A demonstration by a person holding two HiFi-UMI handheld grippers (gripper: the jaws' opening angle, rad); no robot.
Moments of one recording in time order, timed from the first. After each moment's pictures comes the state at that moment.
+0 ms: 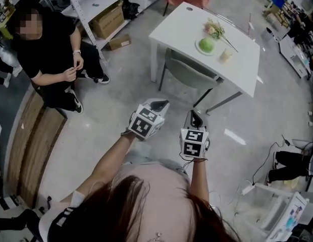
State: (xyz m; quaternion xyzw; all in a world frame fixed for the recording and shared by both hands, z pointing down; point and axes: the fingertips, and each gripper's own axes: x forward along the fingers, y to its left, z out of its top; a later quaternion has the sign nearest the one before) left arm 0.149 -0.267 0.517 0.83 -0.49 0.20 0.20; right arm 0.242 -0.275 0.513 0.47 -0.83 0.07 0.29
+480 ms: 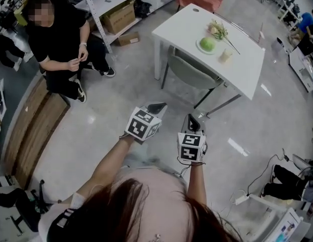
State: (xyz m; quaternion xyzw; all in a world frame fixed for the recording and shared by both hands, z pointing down) left arm 0.208 -0.228 0.517 0.78 -0.54 0.18 0.24; right arm 0.303 -0.241 0.519 0.42 -0.86 0.07 0.29
